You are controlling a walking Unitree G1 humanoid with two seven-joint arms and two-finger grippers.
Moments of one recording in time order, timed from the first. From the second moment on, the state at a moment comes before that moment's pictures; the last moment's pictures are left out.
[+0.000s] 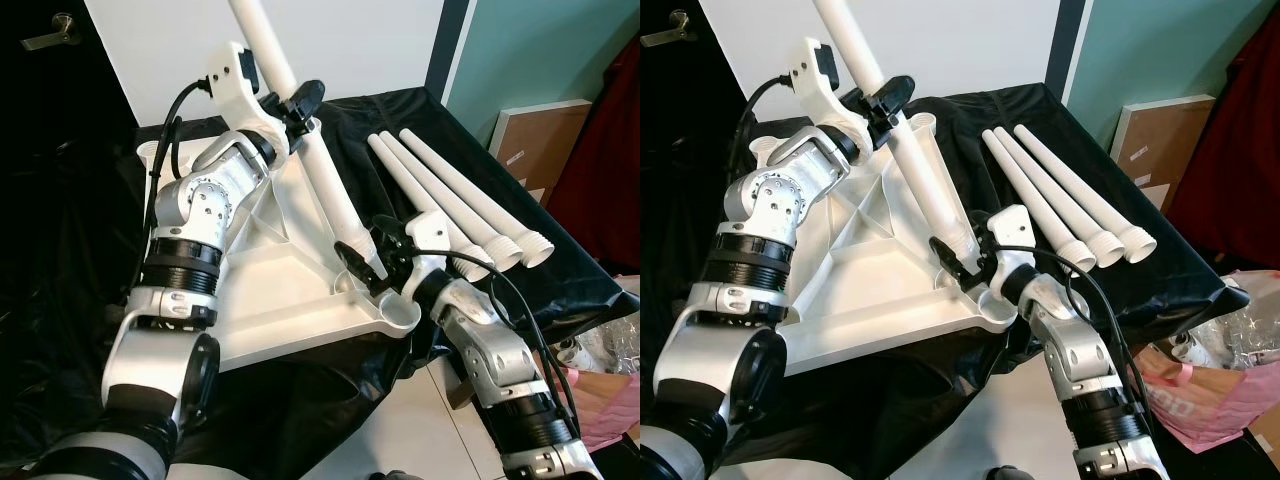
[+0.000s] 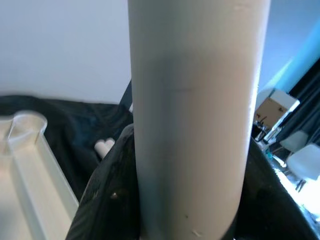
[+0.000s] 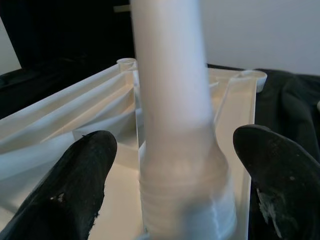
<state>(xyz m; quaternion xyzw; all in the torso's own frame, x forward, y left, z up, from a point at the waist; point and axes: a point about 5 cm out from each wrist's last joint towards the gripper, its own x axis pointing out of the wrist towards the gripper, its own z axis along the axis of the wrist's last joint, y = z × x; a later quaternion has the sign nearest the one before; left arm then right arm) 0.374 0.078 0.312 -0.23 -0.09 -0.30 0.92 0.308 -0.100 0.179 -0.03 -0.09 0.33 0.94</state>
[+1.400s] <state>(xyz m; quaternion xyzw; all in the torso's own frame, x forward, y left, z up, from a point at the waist) 0.334 0.017 0.305 -0.10 -0.15 -0.36 0.92 0.344 -0.071 0.189 -0.09 -0.03 0.28 0.96</state>
